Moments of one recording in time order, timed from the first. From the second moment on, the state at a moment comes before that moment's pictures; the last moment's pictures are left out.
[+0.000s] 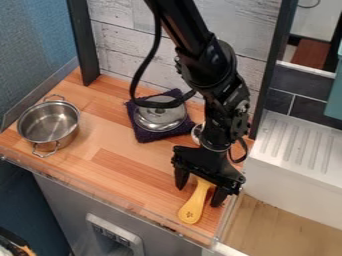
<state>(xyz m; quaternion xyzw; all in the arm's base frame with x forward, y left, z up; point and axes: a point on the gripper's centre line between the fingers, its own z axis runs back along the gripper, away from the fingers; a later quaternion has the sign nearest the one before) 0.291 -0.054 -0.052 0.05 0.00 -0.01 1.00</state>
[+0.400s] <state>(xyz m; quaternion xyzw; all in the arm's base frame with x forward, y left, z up) 0.300 -0.057 -0.056 0.05 0.00 -0.01 1.00</state>
